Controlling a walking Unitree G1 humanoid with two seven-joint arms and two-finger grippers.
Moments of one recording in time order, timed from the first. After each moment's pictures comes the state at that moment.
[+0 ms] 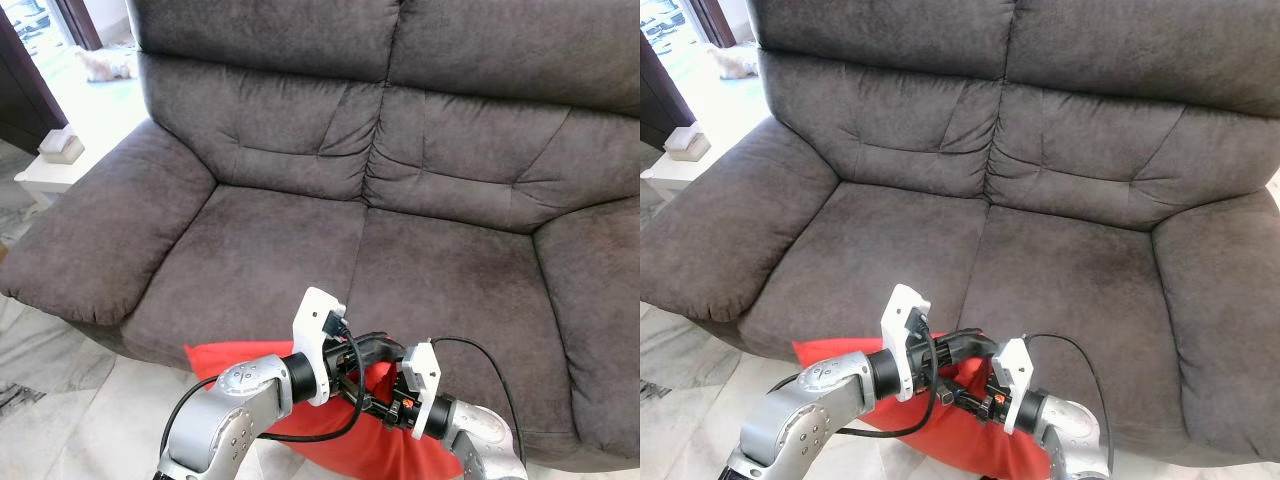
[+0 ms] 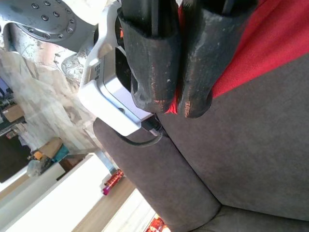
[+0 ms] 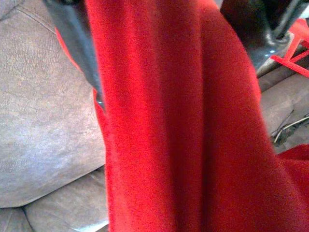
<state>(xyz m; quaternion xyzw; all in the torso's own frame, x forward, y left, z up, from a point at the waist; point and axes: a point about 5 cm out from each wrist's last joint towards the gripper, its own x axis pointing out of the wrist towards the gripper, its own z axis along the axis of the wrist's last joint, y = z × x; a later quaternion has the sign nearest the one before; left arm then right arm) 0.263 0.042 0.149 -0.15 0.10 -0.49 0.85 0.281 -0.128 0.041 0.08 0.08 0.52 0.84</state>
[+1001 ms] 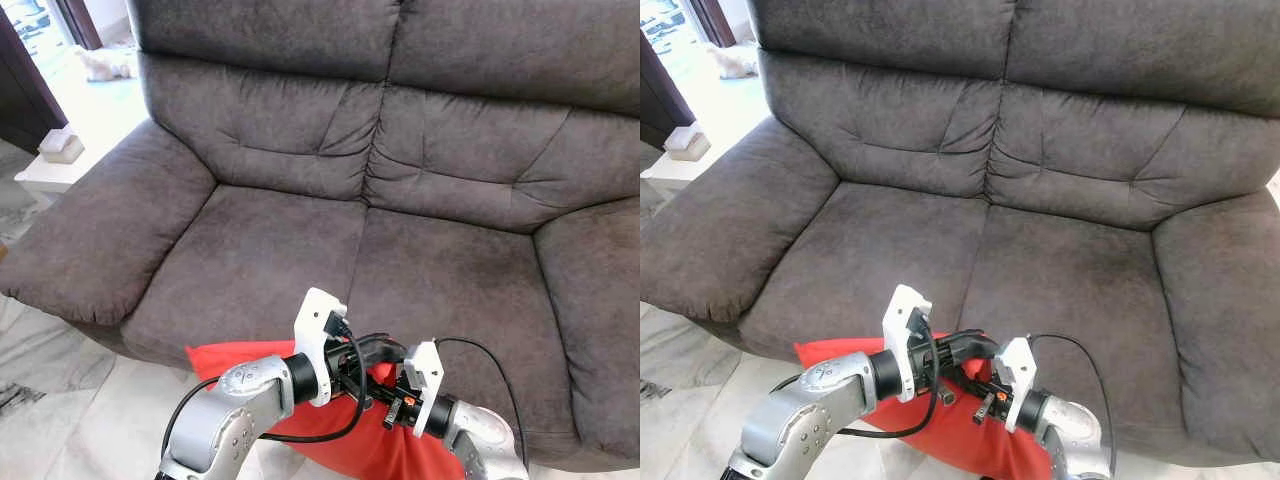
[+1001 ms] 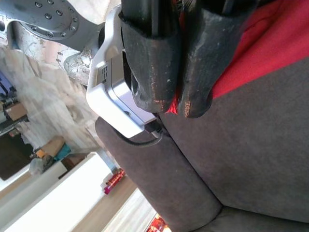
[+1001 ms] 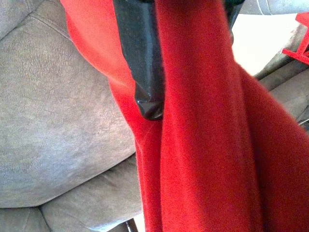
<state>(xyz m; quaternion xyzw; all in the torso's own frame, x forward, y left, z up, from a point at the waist) 0.263 0.040 0.150 -0.16 0.10 -0.49 0.85 0.284 -0.130 0.041 0.08 0.08 0.50 0.86</state>
